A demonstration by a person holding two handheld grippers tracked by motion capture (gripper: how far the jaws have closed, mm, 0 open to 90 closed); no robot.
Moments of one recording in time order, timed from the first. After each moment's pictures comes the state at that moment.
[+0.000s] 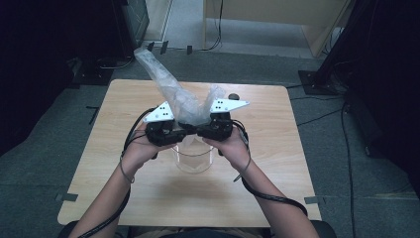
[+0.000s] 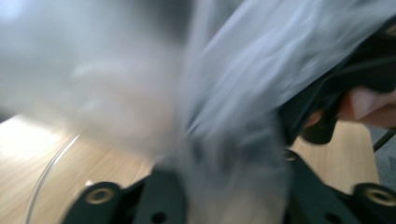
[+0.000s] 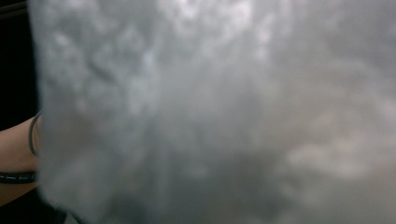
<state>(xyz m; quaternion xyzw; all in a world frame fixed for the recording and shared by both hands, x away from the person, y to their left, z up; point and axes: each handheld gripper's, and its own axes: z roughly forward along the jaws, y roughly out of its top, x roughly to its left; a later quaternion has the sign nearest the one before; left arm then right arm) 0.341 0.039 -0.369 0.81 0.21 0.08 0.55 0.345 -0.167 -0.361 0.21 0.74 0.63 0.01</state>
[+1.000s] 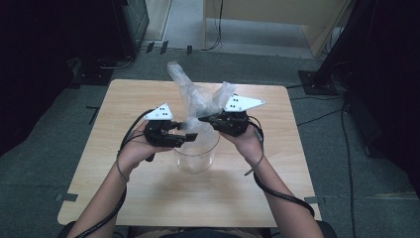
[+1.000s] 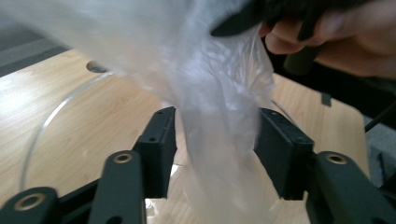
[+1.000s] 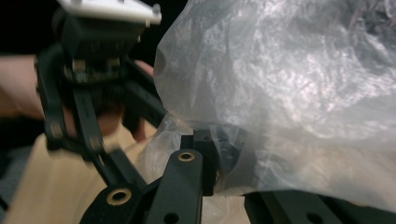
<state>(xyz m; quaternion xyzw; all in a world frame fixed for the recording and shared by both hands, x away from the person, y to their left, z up) 0.348 0.051 -0.376 0.82 0.23 0.04 0.53 0.353 -0.208 -0.362 0.19 0.76 0.60 0.13</state>
